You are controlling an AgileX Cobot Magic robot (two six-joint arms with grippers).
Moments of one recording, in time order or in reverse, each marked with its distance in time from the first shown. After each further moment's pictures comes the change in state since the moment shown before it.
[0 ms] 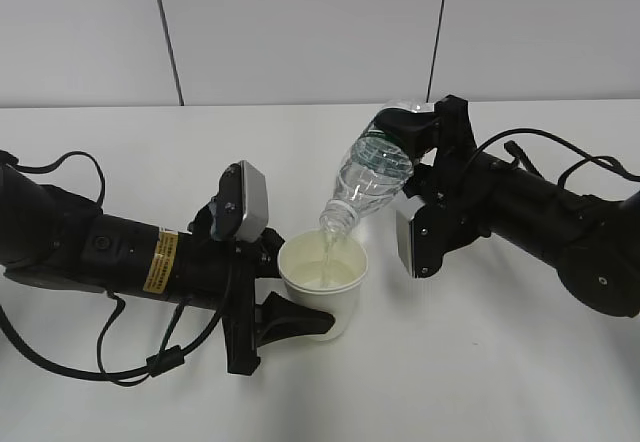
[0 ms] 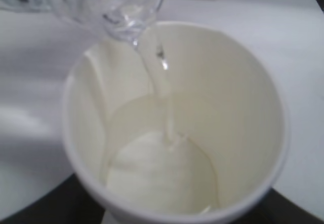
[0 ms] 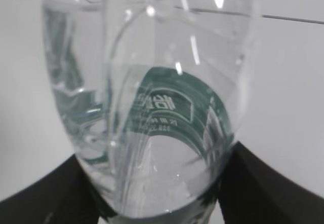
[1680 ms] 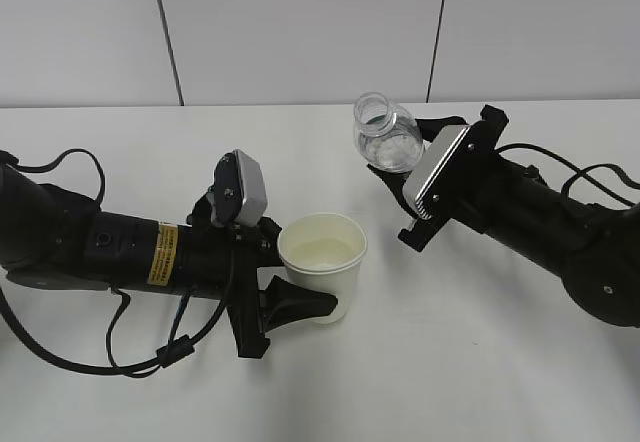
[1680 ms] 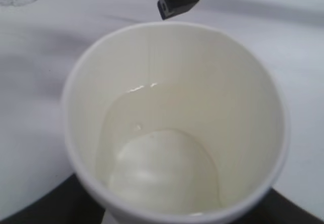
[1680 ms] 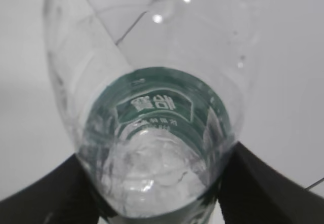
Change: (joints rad) left arm 0.000 0.000 0.000 -0.086 0.000 0.000; right arm 0.000 0.000 0.022 0.012 -0.007 0.945
